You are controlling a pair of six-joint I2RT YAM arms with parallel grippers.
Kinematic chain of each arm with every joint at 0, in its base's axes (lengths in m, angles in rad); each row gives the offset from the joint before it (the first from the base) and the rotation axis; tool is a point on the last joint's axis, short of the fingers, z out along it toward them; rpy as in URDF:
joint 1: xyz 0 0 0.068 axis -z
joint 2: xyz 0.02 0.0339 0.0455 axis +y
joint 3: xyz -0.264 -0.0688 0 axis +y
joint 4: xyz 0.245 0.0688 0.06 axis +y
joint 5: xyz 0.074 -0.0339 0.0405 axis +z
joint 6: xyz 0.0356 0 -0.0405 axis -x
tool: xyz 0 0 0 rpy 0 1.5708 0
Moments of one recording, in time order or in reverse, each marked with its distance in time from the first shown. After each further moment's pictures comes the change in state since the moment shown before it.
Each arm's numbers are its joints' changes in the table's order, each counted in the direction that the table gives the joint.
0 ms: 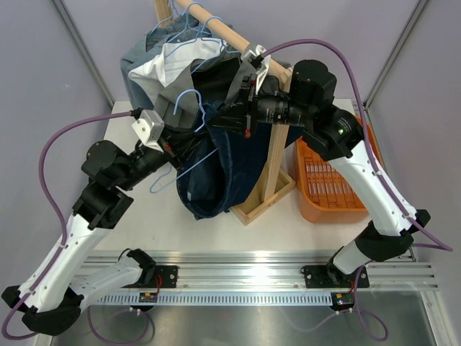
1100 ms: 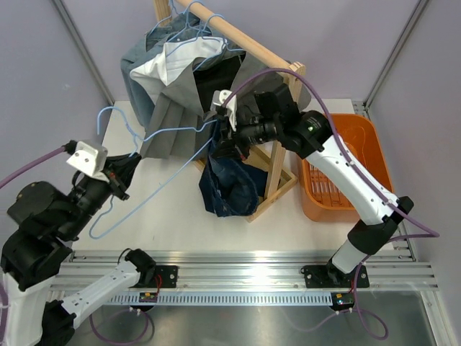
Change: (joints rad) left arm 0.002 -0.256 -0.259 0.725 0.465 -0.161; right arm -0.006 0.074 0.071 0.315 0.069 0.495
